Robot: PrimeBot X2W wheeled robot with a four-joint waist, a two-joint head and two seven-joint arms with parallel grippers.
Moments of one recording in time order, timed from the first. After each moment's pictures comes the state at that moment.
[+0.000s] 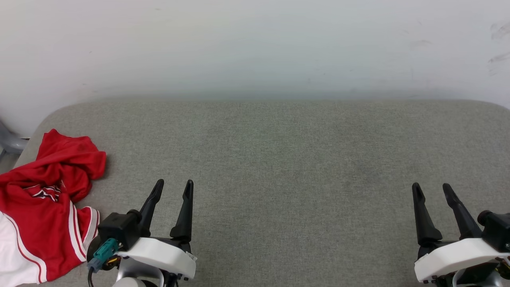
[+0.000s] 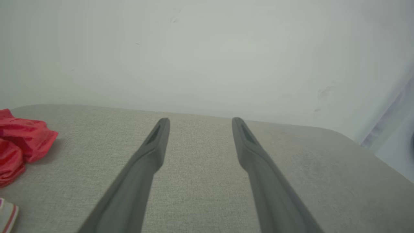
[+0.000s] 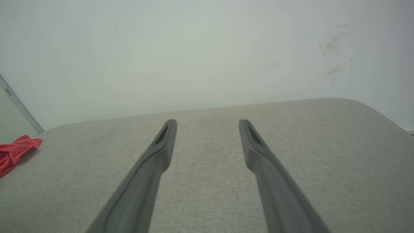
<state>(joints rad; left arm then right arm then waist) -0.06 0.08 -0.10 0.12 -0.31 -0.12 -0.20 0.03 -0.05 -0.10 -0.02 0.24 0.13 -0.02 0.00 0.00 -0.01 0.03</state>
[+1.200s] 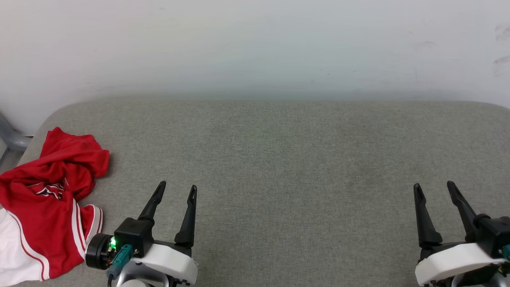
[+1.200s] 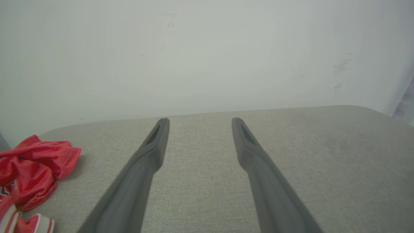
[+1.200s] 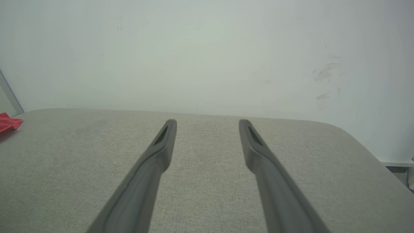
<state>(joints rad) -0.06 0.07 -0.09 0.16 -0.10 -0.13 -0.26 0.05 -0.05 -0.11 -0.05 0.07 0.13 -0.08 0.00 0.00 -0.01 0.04</state>
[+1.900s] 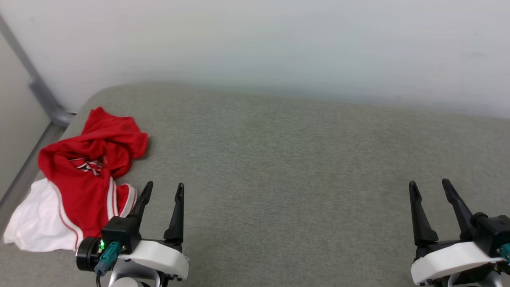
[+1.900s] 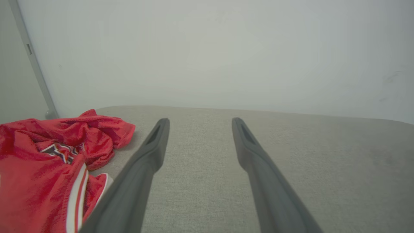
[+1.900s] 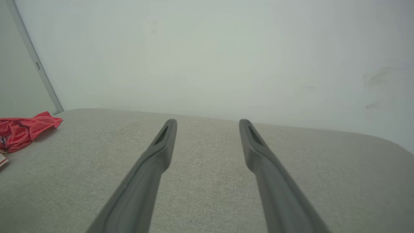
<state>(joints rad) -0.08 0.06 -0.03 0.20 -0.12 -0.12 -0.26 0.04 -0.05 -0.08 -0.06 0.11 0.13 -0.08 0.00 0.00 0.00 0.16</state>
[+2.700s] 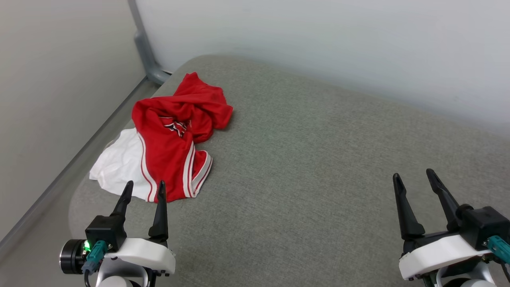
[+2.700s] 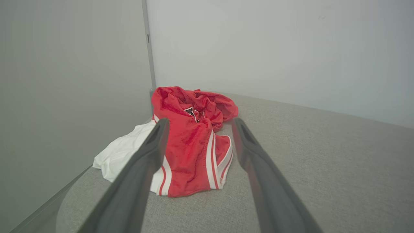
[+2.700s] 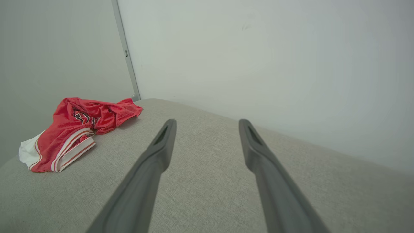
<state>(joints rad) -0.09 0.06 0.04 0.21 -0.10 -0.10 -0.26 0.02 -0.05 -0.02 -0.10 0.10 0.13 -0.06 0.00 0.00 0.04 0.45</state>
